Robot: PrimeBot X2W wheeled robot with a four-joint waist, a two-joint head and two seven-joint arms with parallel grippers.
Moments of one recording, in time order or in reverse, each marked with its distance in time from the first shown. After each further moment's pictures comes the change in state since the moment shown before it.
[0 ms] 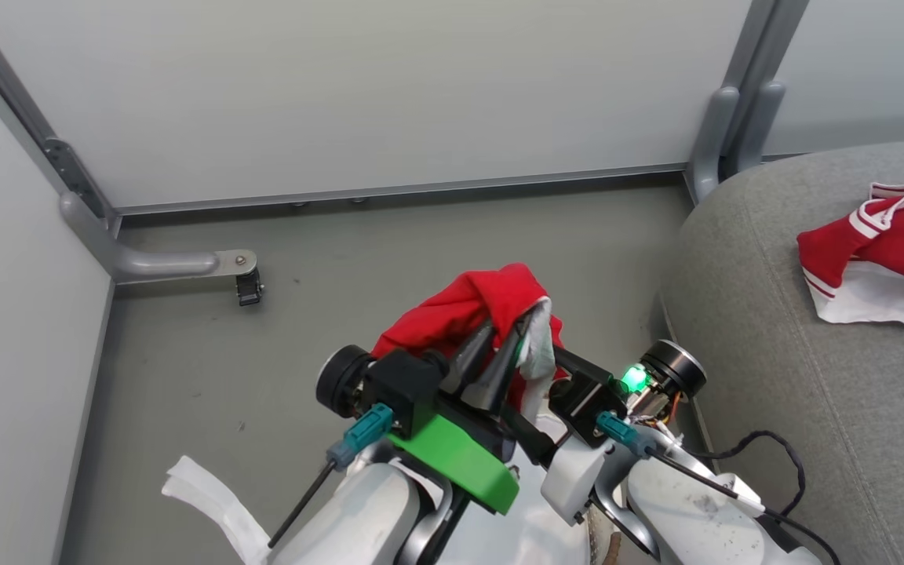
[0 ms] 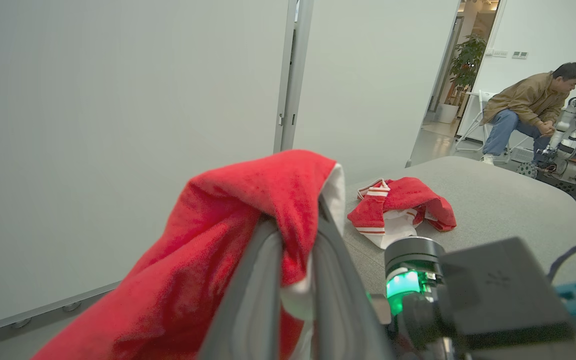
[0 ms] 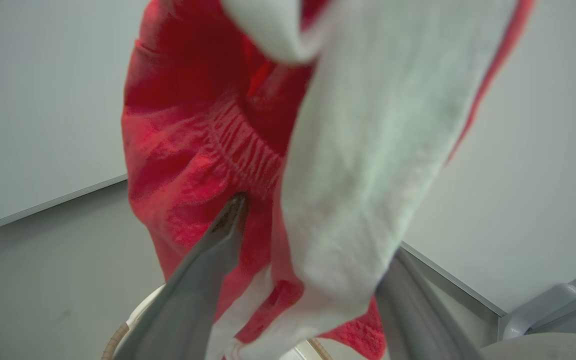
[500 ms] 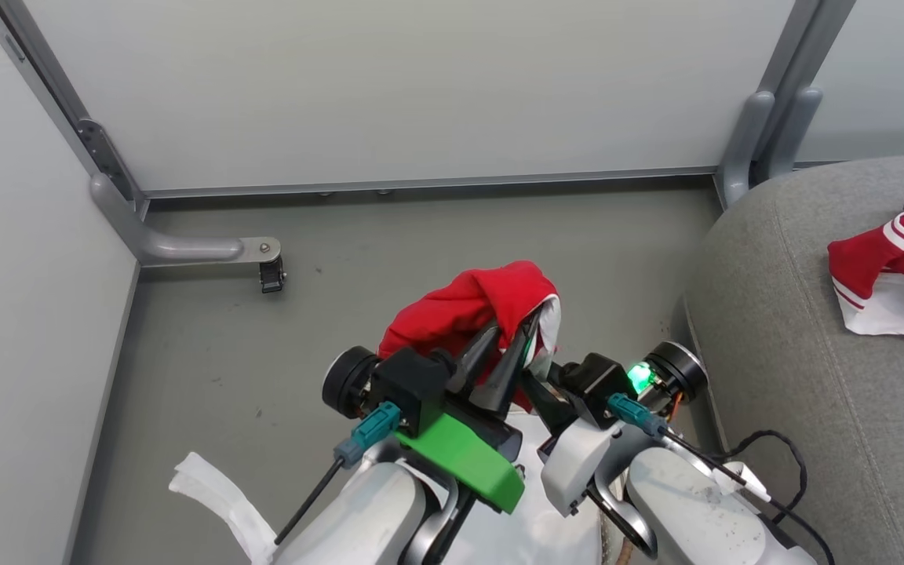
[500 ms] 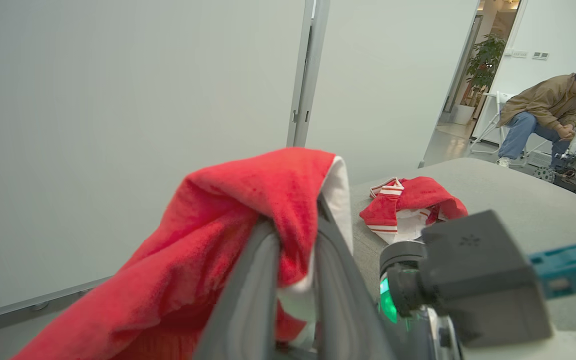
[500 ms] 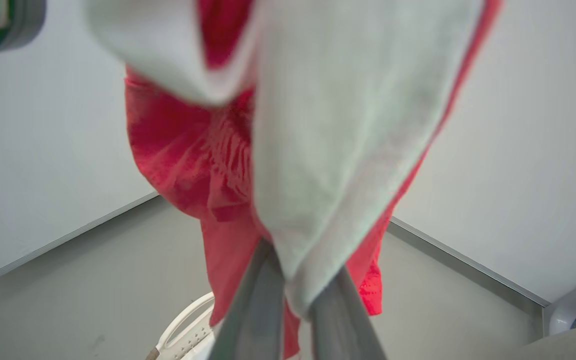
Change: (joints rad) left arm -0.018 0.000 -0.044 0.010 -0.031 0.026 0.000; right arm -0.013 0.031 -0.029 0.038 0.095 0.000 0.000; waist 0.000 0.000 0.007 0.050
